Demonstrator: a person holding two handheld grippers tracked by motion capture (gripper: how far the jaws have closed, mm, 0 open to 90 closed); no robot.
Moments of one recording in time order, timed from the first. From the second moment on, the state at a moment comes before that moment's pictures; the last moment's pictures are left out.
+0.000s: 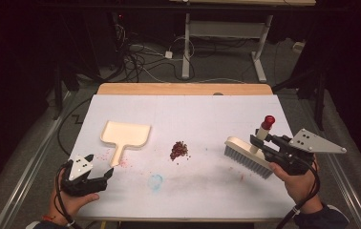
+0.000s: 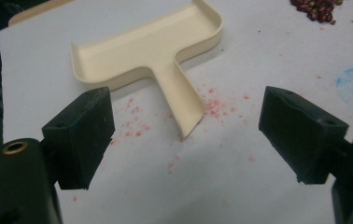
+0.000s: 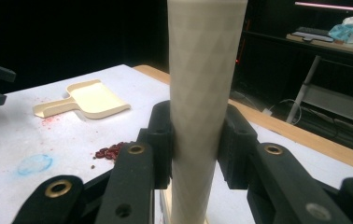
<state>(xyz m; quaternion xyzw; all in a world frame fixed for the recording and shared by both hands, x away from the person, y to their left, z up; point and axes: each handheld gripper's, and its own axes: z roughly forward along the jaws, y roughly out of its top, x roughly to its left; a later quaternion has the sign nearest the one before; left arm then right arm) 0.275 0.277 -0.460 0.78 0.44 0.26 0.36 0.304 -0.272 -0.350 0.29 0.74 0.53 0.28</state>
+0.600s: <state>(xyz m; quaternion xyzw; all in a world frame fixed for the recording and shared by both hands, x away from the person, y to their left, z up) 0.340 0.249 -0.477 0.79 0.50 0.19 0.30 0.304 -0.264 -0.351 0.29 0.75 0.53 0.28</state>
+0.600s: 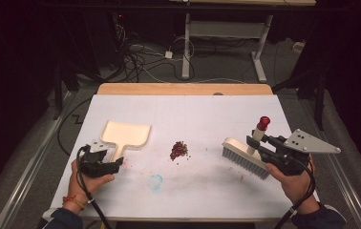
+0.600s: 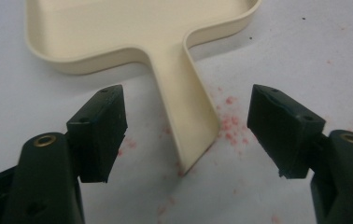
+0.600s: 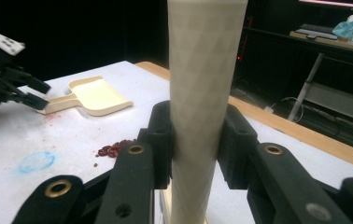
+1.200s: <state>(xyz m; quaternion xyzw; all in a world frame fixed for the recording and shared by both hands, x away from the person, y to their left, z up) 0.365 0.237 -0.490 0.77 0.55 0.18 0.28 0.306 -0.263 -0.355 0.30 0.75 0.53 0.28</state>
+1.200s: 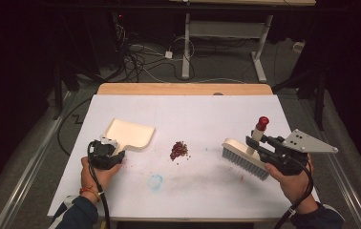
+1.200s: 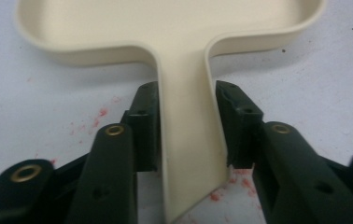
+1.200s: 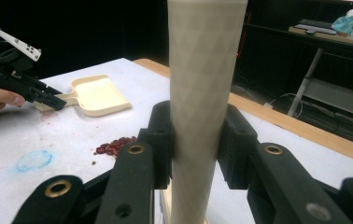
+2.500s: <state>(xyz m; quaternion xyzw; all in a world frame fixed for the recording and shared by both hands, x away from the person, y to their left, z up) 0.294 0.248 -0.447 0.84 0.43 0.16 0.30 0.330 -0.249 -0.368 0.30 0.76 0.53 0.25</state>
